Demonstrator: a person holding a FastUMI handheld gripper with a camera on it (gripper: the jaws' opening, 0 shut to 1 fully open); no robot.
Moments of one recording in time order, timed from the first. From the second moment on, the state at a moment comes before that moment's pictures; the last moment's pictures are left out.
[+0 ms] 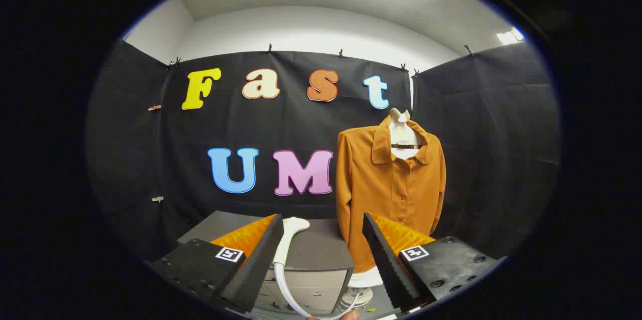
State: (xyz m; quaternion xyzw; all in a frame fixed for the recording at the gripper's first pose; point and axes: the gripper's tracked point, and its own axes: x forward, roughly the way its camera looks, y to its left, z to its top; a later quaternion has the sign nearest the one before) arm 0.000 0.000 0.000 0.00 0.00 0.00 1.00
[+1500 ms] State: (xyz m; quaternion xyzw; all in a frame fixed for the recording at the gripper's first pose) arm 0.034 0.049 -0.068 0.01 0.10 0.04 0.99
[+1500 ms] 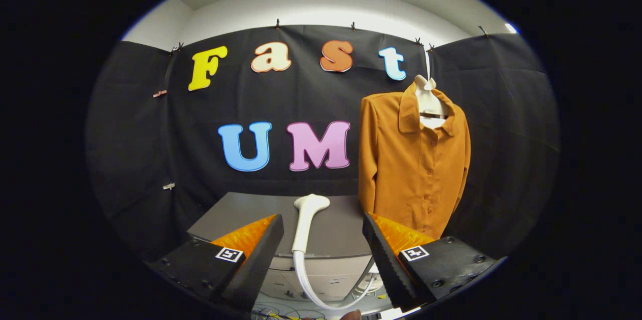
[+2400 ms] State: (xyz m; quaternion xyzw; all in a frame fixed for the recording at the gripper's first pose) arm 0.156 0.115 -0.272 -0.02 0.34 0.03 0.94
